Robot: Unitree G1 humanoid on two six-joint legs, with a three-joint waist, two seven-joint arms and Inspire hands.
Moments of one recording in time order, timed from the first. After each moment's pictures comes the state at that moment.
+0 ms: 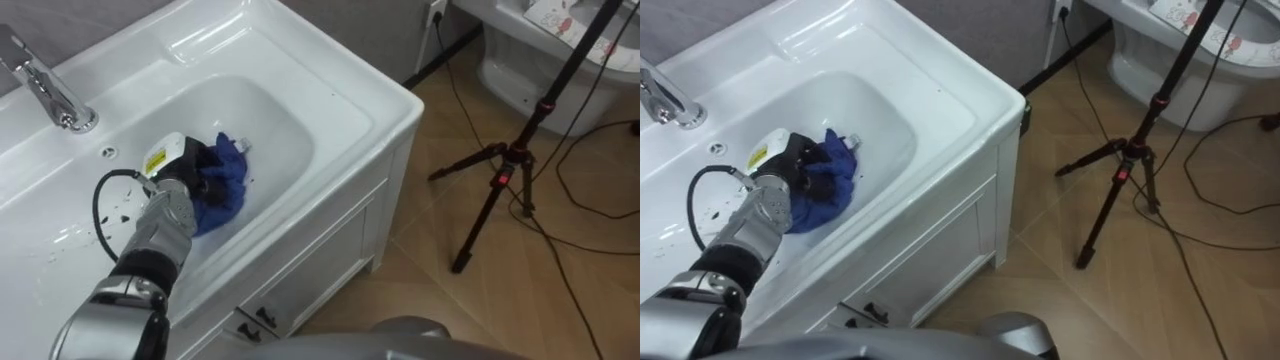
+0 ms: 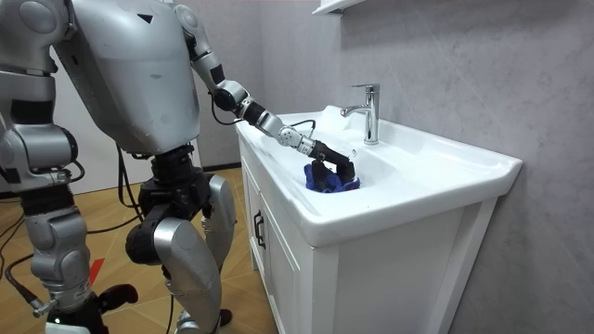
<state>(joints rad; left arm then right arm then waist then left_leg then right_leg) -0.28 0.24 -0.08 0.93 0.67 0.12 0.21 0.21 -0.26 -0.03 1.19 -0.24 0.18 0.08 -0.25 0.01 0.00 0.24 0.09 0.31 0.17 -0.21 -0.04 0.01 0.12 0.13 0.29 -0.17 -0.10</state>
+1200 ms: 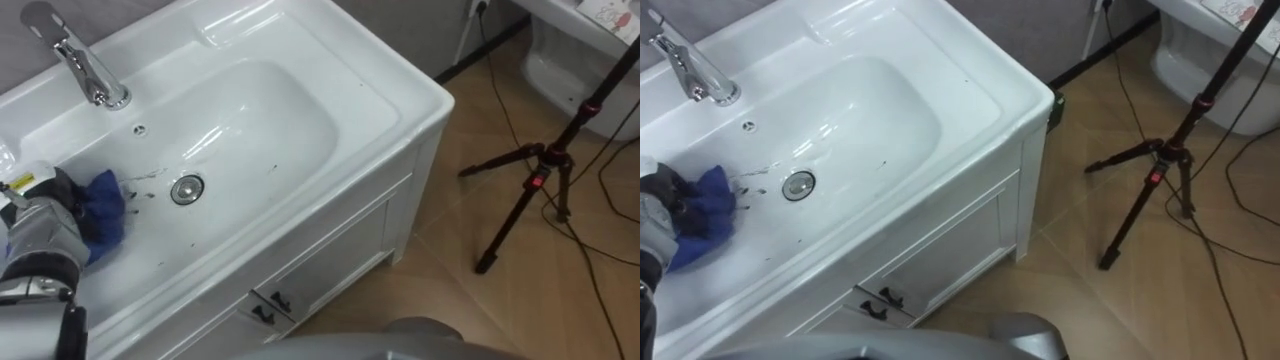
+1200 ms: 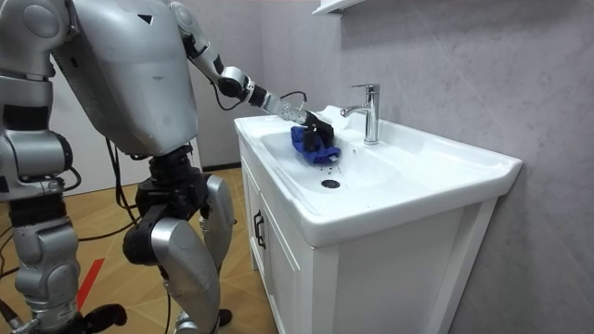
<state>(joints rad) -0.29 0.53 0.07 1.05 0.86 0.27 0.03 0.22 -0.31 -0.18 1.16 -0.27 0.20 0.01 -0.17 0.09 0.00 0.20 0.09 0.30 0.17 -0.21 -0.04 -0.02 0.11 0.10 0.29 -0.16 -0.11</state>
